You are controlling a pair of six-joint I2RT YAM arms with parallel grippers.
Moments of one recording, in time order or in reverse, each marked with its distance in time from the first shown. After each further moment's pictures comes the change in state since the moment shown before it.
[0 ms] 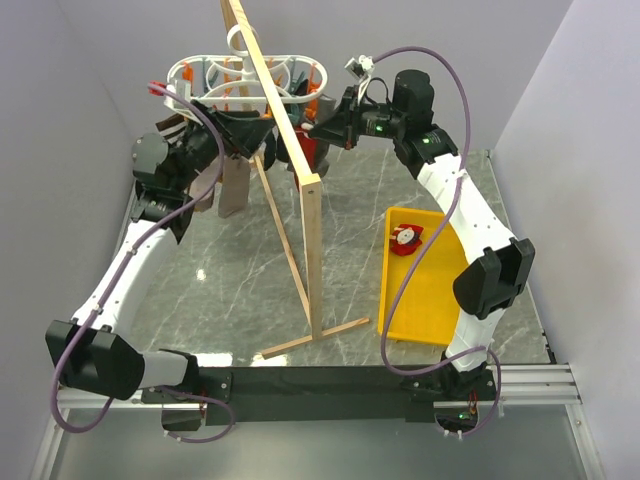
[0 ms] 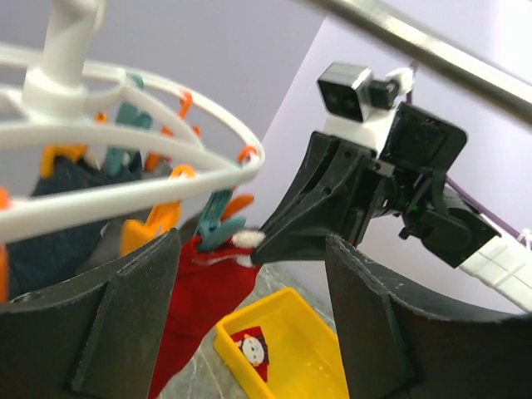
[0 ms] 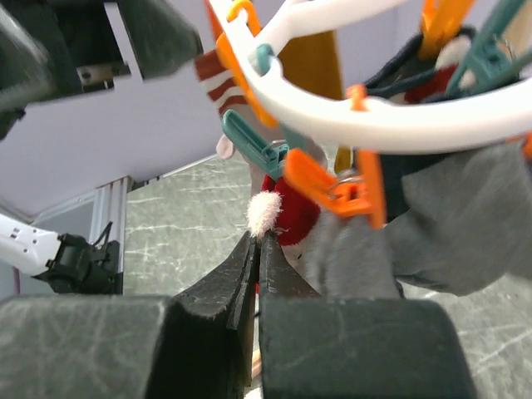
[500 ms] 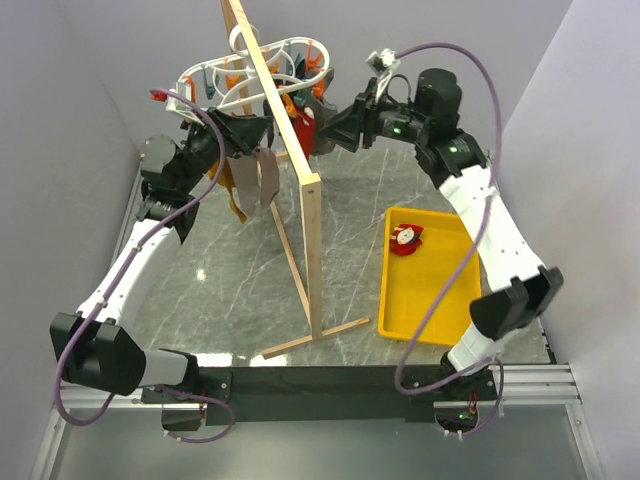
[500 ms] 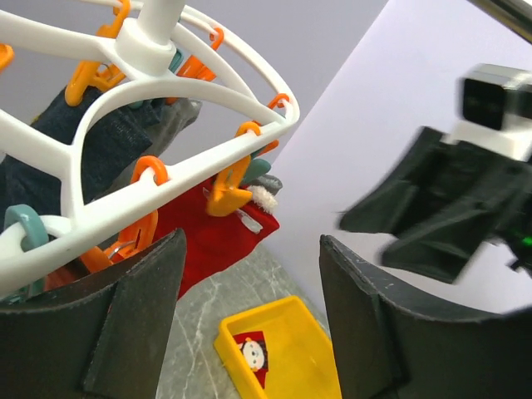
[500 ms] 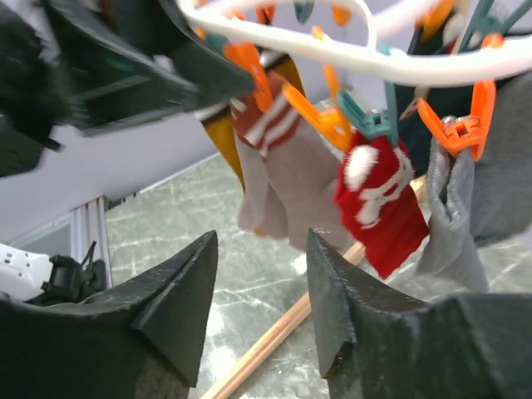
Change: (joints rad) left arm 0.000 0.015 -0.054 -0.009 -0.098 -0.048; right arm 0.001 -0.142 -0.026 -0.135 0.148 -0.024
